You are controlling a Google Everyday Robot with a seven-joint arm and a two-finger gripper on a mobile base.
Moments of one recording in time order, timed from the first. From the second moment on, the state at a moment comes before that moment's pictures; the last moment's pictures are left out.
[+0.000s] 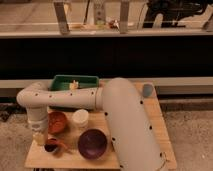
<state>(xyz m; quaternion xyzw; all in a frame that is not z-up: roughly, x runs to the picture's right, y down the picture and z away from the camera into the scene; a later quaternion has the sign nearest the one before) -0.310 0.237 0.719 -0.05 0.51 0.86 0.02</state>
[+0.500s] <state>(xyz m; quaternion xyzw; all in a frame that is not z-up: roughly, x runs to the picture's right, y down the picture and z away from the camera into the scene) -0.310 0.234 0.715 -0.06 0.51 0.86 0.03</state>
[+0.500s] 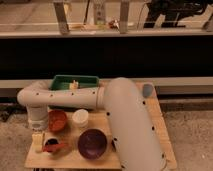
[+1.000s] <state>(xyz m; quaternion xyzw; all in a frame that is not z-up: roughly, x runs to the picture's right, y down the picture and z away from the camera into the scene) -0.309 0.232 0.713 -0.07 0.51 0.86 0.02</state>
